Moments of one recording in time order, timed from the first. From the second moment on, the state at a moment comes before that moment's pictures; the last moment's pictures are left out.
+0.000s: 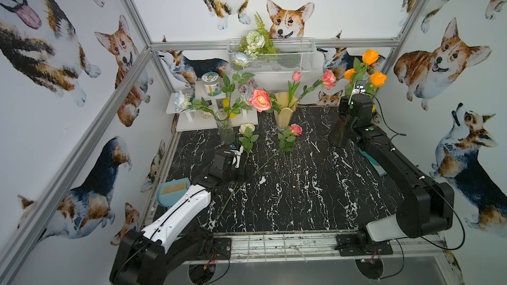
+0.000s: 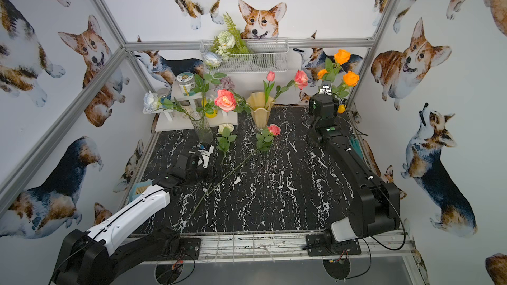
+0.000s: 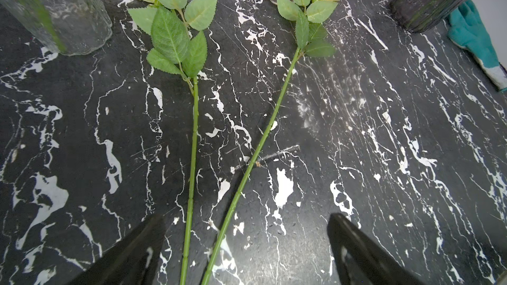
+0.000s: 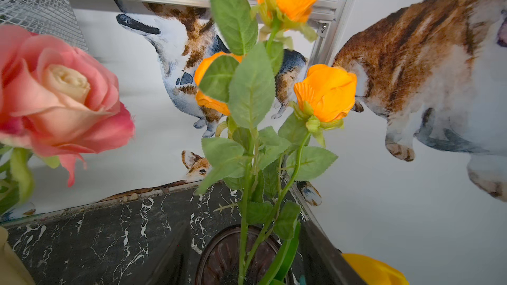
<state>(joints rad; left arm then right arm) -0.39 1.08 0.63 -0.32 0.13 -0.24 0.15 1.44 1.25 0.00 0.55 0.00</state>
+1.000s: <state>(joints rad) -0.39 1.23 0.71 -0.43 -0.01 -0.22 0.28 1.15 1.11 -0.37 0.27 0.18</state>
